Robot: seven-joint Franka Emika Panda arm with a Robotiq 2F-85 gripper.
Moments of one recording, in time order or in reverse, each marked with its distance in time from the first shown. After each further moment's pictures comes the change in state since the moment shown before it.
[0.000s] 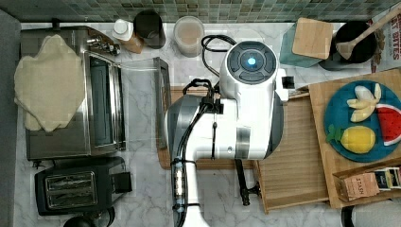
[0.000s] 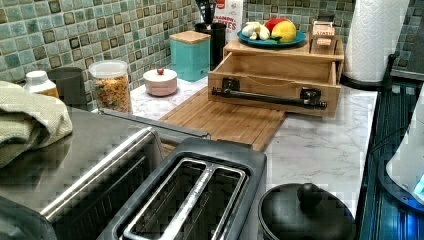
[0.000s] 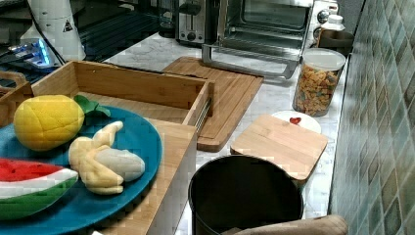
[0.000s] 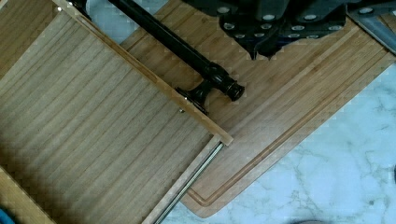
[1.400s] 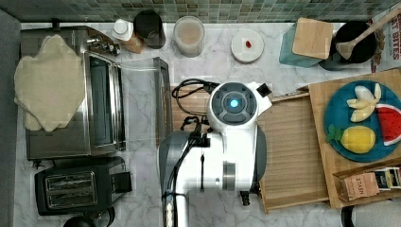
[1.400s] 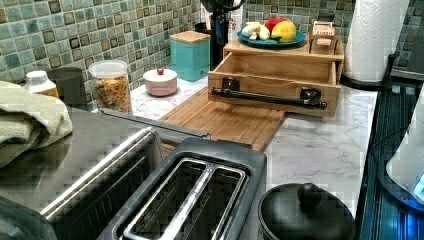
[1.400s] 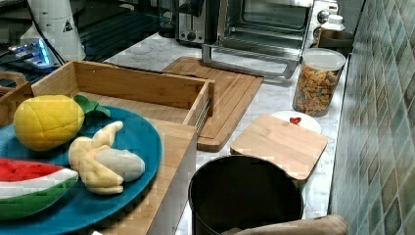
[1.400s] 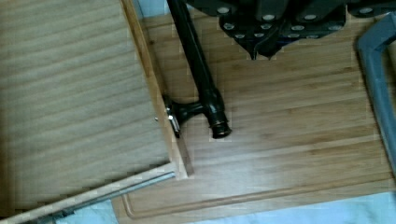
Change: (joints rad) arm 0.016 -0.159 0.025 -0.281 0.001 0.149 -0.500
